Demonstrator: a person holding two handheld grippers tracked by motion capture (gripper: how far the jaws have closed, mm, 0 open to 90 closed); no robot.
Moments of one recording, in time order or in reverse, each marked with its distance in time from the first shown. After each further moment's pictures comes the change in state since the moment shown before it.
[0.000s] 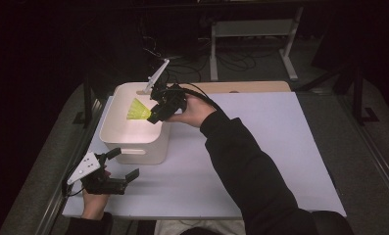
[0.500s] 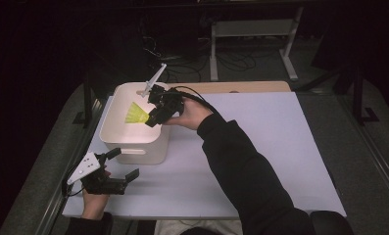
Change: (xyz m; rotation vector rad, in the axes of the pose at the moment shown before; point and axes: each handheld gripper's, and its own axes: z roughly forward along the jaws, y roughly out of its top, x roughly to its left) left arm 0.000 0.000 0.000 0.000 0.000 0.000; right arm -0.001 -0.002 0.015 0.003 0.024 0.006
